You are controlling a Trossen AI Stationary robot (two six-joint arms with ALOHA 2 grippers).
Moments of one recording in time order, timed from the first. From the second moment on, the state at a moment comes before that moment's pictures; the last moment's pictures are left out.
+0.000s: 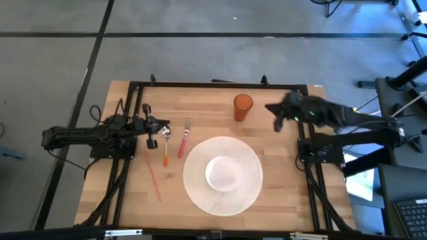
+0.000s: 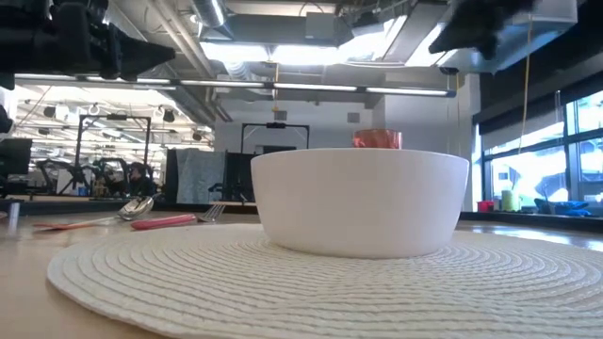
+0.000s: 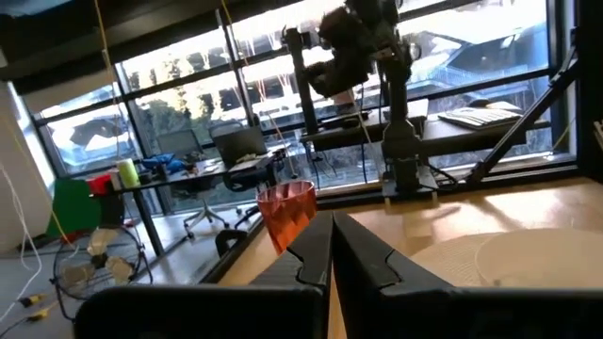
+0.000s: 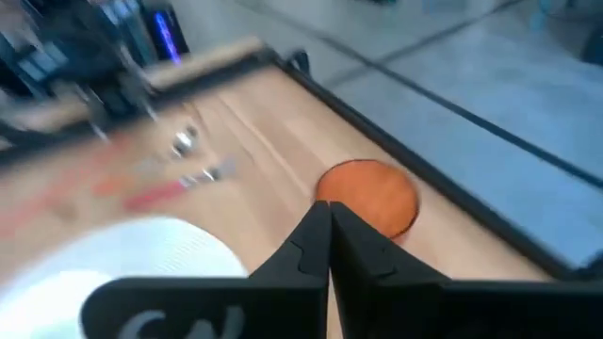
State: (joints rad) left arm 0.12 0.21 0.07 0.30 -0.13 0.23; right arm -0.17 0.84 0.89 -0.54 0.34 0.23
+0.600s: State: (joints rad) left arm 0.12 0.21 0.07 0.32 -0.13 0.25; right arm -0.28 1.65 1.66 -1.17 0.19 -0.21
